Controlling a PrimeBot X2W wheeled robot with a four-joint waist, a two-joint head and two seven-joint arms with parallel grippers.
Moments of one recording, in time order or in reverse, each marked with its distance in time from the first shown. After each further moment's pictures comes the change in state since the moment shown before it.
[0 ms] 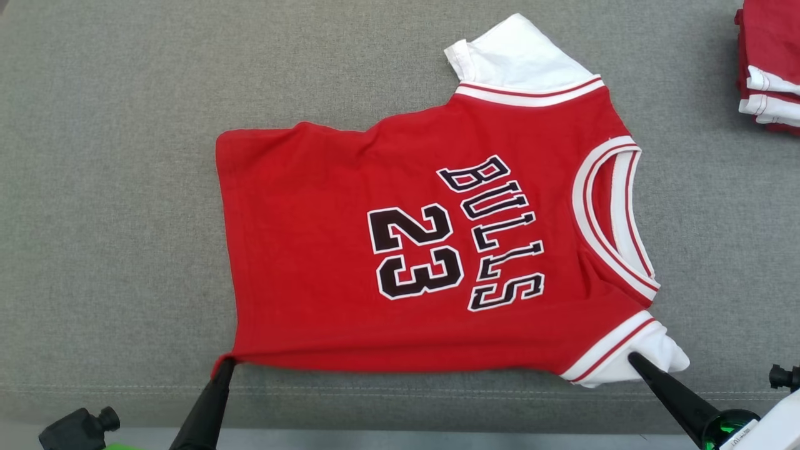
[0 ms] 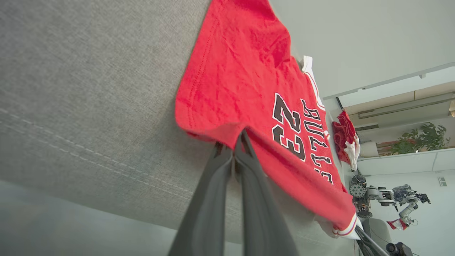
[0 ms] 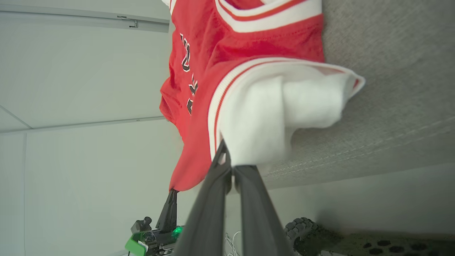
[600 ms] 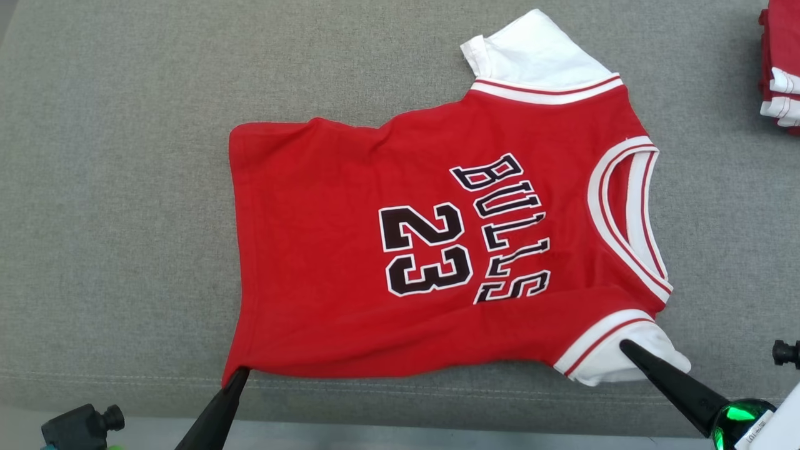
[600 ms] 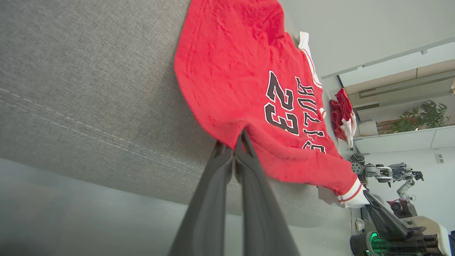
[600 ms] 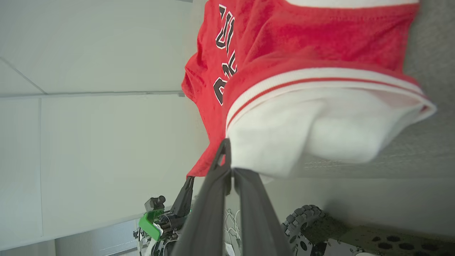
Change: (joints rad) left arm 0.046 0.065 -0.020 -0.095 -0.011 0.010 0.075; right arm 0.012 -0.073 -0.027 -0.133 0.039 -0.027 0.061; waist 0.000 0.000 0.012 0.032
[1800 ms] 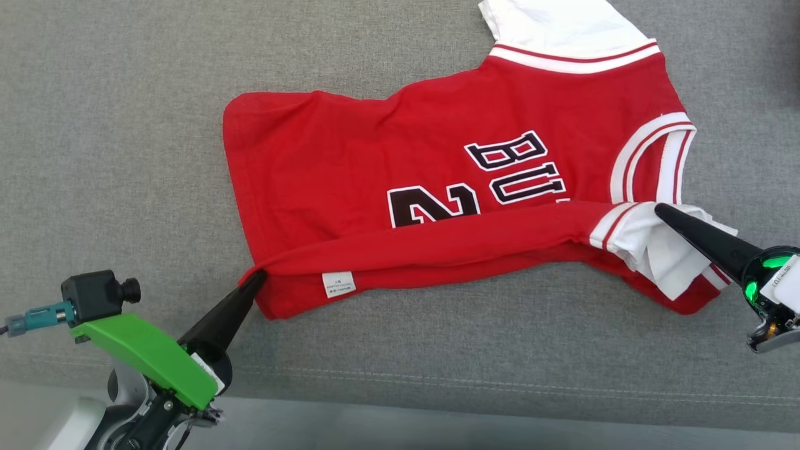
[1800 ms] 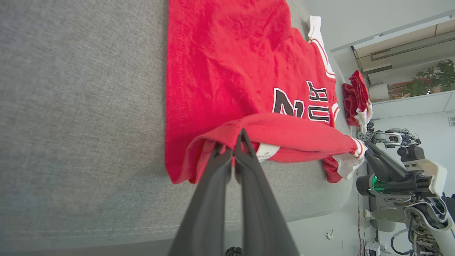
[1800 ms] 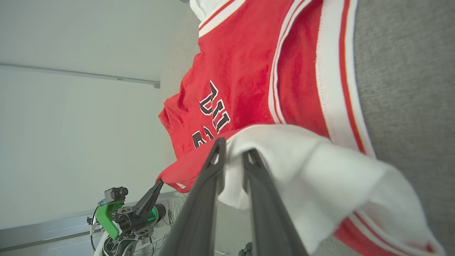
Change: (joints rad) left arm -0.370 0.026 -0.050 0.105 -0.055 0.043 0.258; right arm -0.469 -0.131 0.022 0.257 -0.002 -0.024 0.170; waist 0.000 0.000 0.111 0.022
